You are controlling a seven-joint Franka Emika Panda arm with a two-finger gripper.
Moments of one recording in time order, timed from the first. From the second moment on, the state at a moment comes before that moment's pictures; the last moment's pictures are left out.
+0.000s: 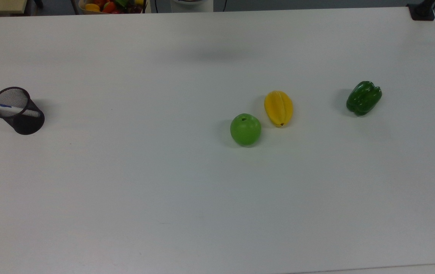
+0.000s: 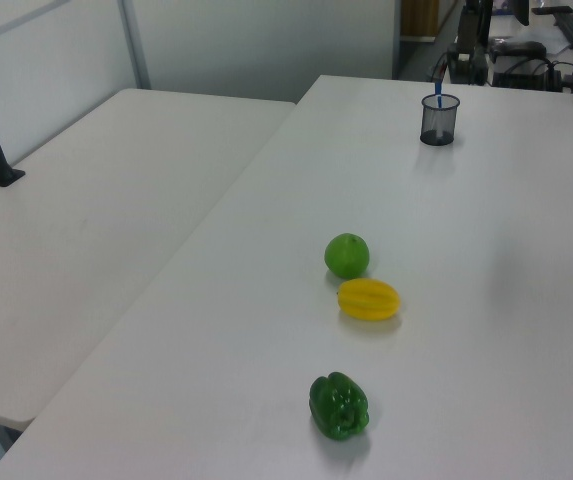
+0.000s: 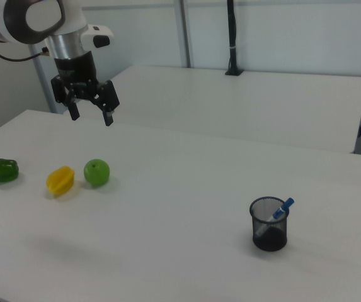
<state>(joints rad) 0.07 -0.06 -0.06 -1.66 0.03 1.65 -0.15</state>
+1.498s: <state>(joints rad) 0.01 -0.07 -0.07 -1.65 -0.08 1.77 0.20</state>
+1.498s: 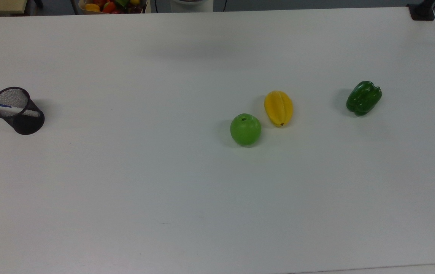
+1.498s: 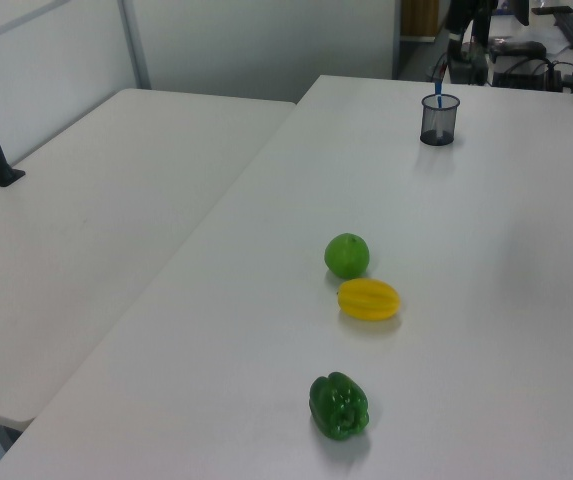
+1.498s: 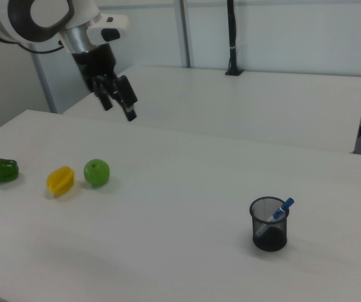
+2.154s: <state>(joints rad) -0.03 0.05 -0.24 -1.67 -0.22 2.13 0.55</state>
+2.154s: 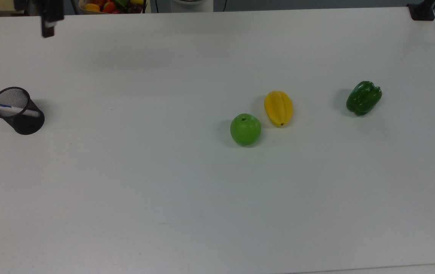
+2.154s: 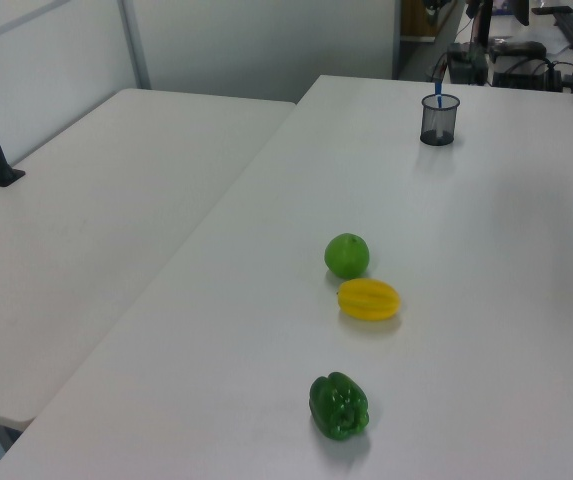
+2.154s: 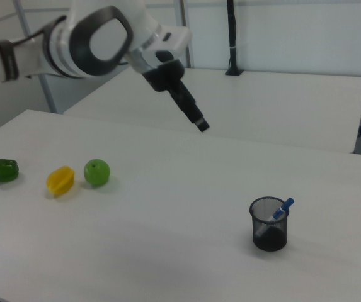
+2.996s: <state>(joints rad) -0.12 0.28 -0.30 -1.71 -0.25 2.53 0.76</state>
